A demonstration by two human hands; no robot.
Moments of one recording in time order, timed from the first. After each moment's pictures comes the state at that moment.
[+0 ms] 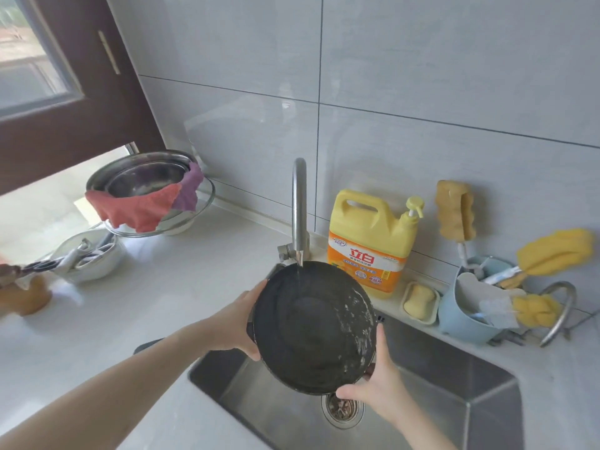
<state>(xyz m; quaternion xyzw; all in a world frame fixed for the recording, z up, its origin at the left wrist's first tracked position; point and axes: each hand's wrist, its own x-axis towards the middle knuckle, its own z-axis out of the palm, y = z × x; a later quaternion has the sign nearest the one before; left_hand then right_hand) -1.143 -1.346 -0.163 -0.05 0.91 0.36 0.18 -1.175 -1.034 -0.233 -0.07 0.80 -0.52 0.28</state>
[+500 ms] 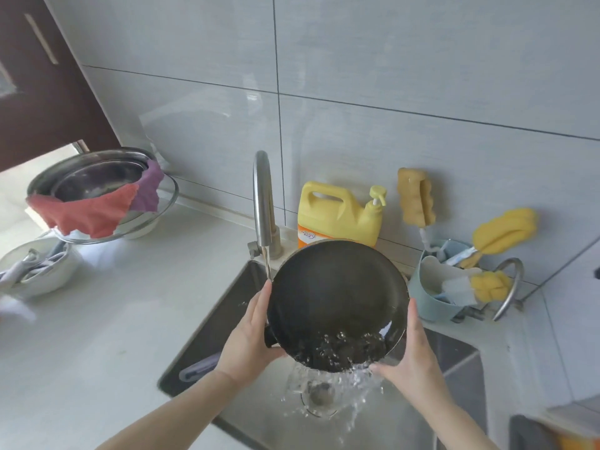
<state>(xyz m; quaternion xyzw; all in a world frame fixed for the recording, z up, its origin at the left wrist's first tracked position) -1.138 -1.257 -0.211 -0.01 0.94 0.33 -0.10 -1.187 -0.959 -0.211 -0.09 0.90 -0.42 0.04</state>
